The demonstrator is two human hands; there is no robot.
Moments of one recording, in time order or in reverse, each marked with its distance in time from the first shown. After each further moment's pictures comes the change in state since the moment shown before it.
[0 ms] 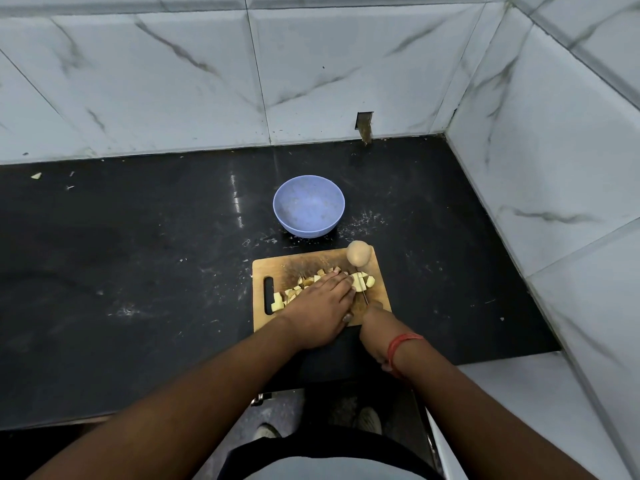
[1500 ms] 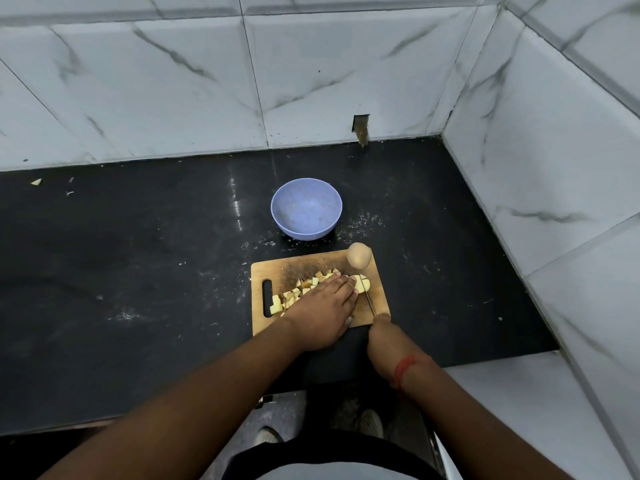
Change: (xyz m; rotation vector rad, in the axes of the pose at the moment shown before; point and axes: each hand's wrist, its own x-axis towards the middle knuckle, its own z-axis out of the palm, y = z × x) left_hand 0.008 0.005 0.001 0.073 -0.113 0.016; right_hand -0.013 0.015 0.020 0.082 0.020 0.074
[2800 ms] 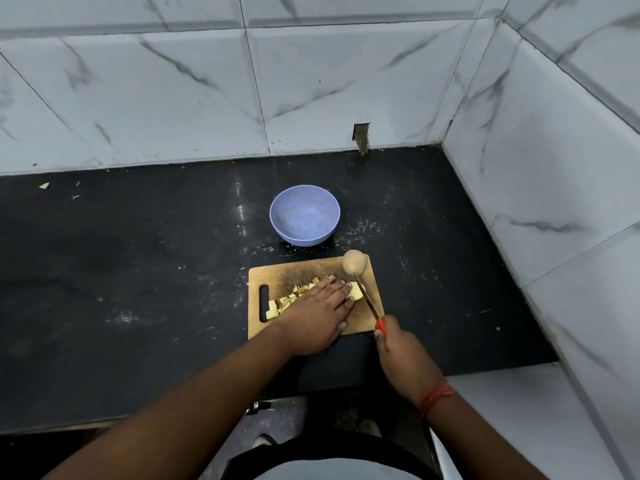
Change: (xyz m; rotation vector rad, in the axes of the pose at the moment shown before) left_hand -0.001 -0.005 0.003 0.023 0.002 -0.002; right_hand -0.003 0.041 0.005 0.176 0.241 -0.235
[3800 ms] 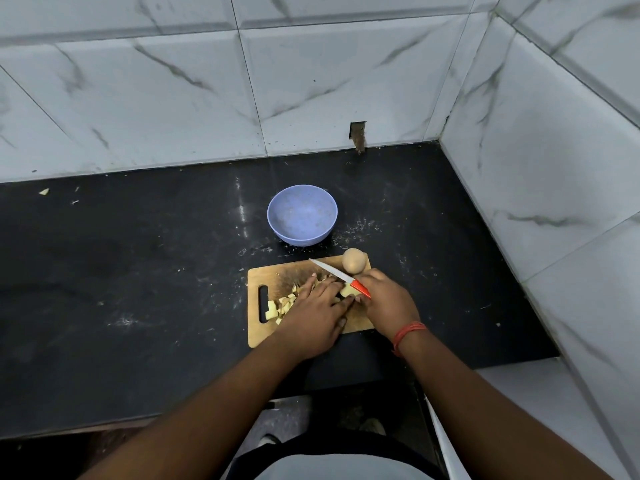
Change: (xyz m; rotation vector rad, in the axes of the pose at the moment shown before) left_hand -0.003 0.009 0.009 -0.142 0.109 -0.176; right_hand 0.082 -0.009 -0.010 -0.073 0.188 -0.252
